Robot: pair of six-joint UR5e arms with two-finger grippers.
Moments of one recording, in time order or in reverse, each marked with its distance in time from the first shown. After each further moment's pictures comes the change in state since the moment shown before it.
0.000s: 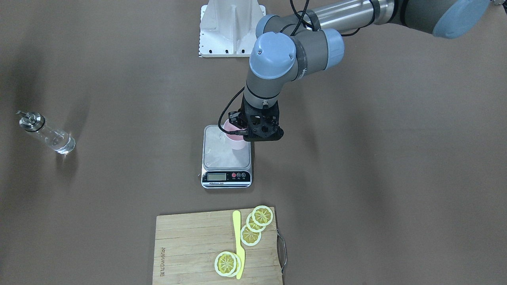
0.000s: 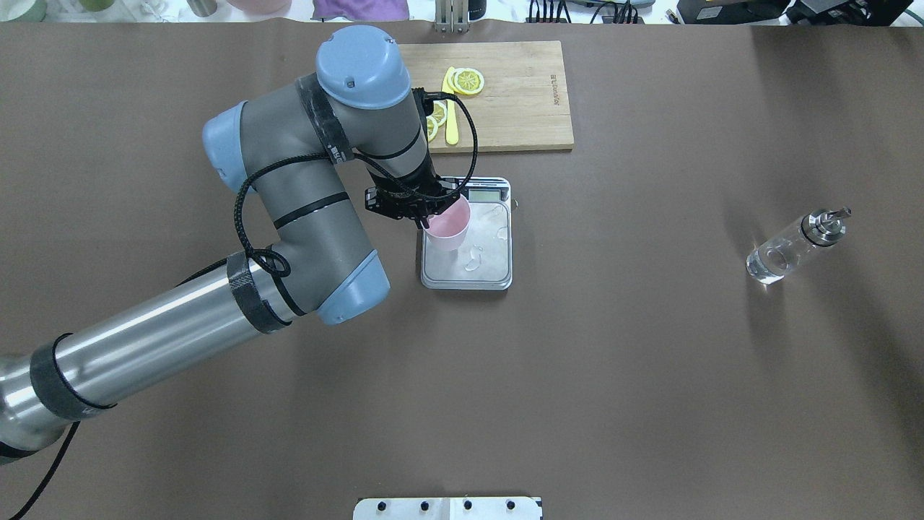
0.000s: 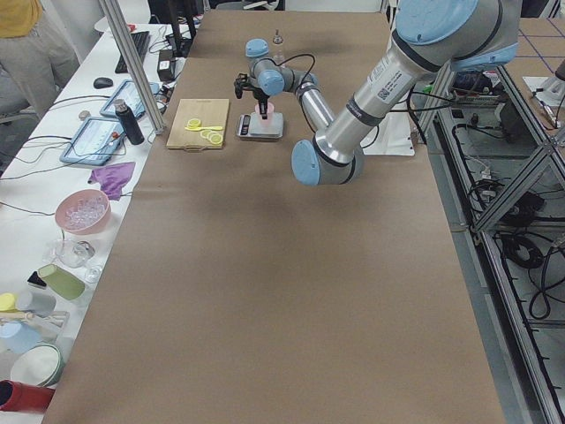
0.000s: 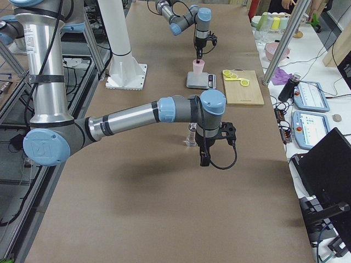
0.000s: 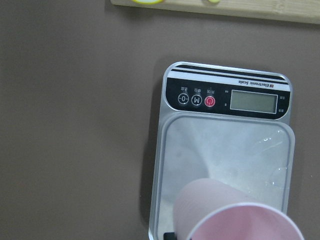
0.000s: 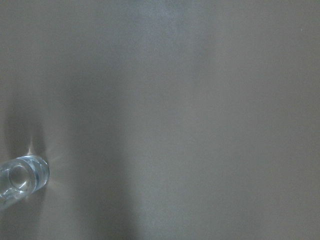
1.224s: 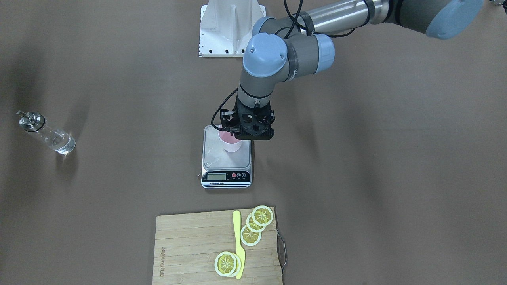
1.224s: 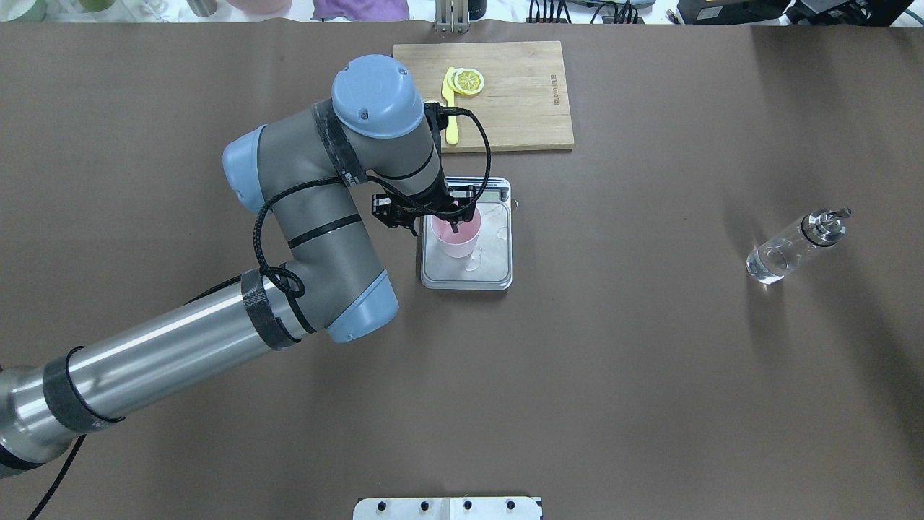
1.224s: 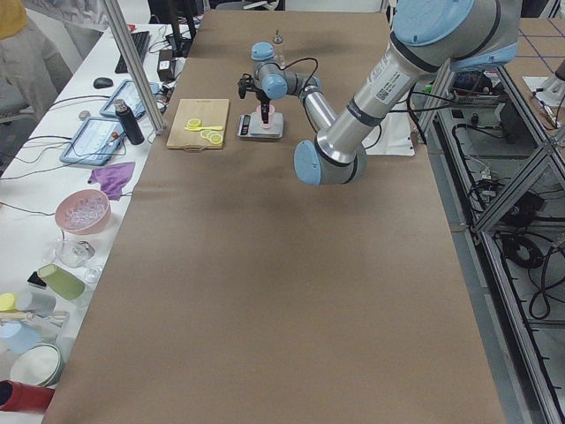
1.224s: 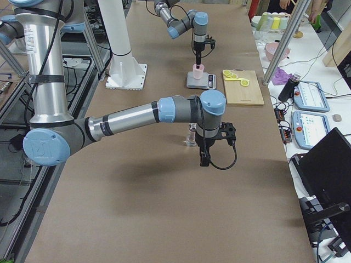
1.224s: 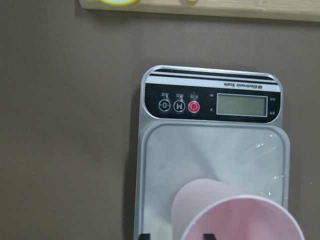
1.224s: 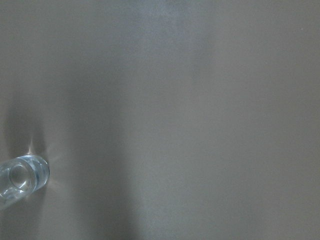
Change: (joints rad) left arm 0.030 0.000 0.005 -0.060 0.044 0.001; right arm 0.000 -0.002 0.000 0.000 0.001 0.000
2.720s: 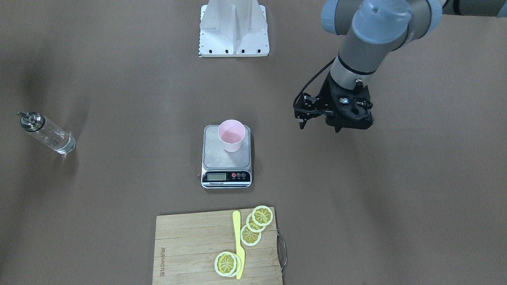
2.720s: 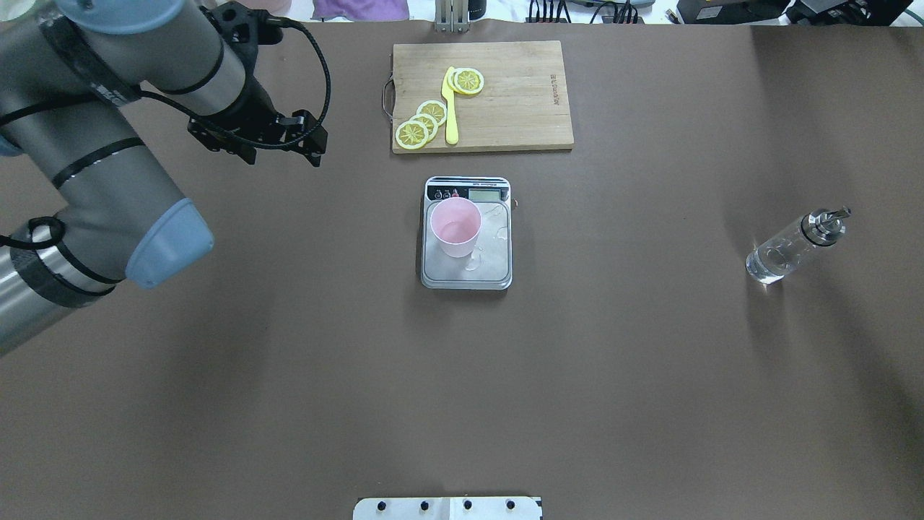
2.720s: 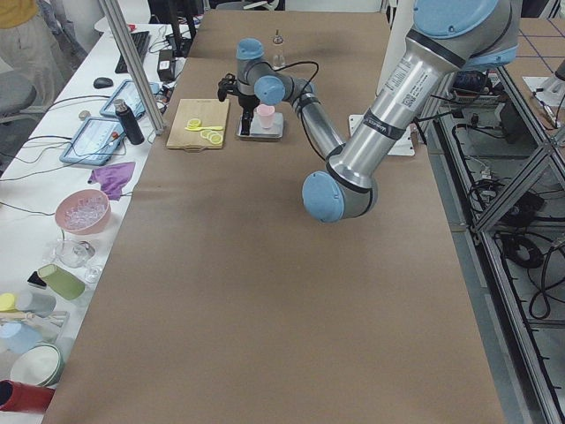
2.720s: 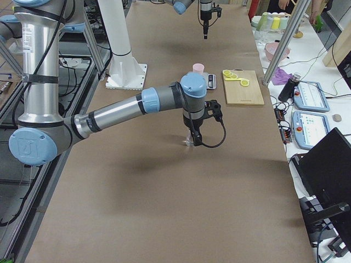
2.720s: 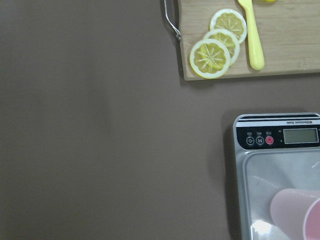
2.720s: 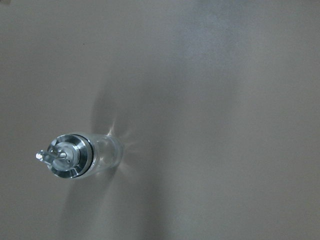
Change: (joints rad) left arm -0.258 0.292 -0.365 0.159 -0.083 0.321; right arm -0.056 -0.143 0.198 0.151 0.117 -0.033
